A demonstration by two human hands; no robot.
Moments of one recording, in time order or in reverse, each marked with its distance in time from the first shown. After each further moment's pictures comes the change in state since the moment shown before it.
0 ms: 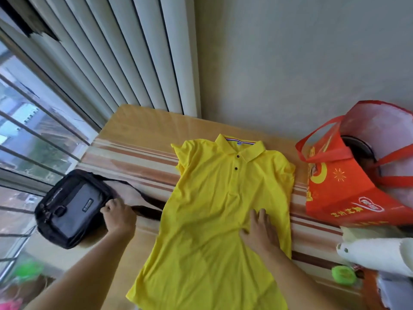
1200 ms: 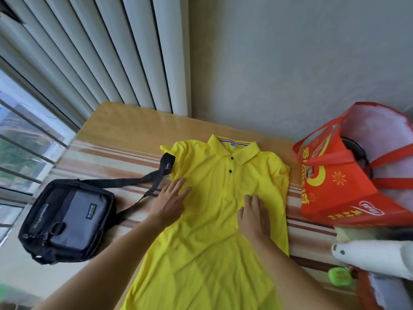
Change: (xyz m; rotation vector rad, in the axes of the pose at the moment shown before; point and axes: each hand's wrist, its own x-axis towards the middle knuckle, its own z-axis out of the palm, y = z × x) left_hand 0.029 0.123 -0.036 -0.428 0.353 0.836; right_hand 0.041 -0.025 -0.016 0.016 0.284 0.046
